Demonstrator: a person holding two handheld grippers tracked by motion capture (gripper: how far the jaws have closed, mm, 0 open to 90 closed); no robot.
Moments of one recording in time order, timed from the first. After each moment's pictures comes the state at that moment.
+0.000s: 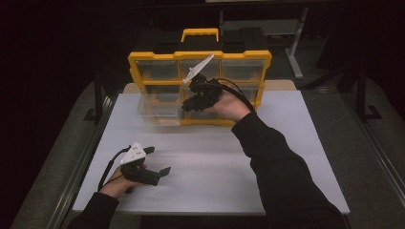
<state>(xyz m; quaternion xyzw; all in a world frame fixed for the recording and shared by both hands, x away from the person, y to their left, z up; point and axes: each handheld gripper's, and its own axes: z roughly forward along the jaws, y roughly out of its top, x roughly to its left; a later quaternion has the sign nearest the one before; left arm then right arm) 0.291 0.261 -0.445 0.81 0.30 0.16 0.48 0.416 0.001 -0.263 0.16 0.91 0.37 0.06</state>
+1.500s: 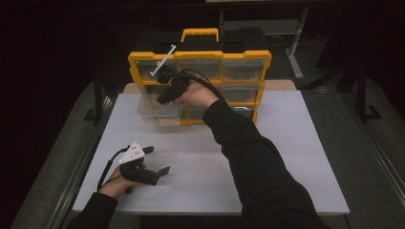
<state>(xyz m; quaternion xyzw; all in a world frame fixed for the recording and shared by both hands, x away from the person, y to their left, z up) 0.291 0.263 -0.444 0.81 0.30 0.16 0.48 0.452 0.081 -0.261 0.14 0.93 0.34 0.06</state>
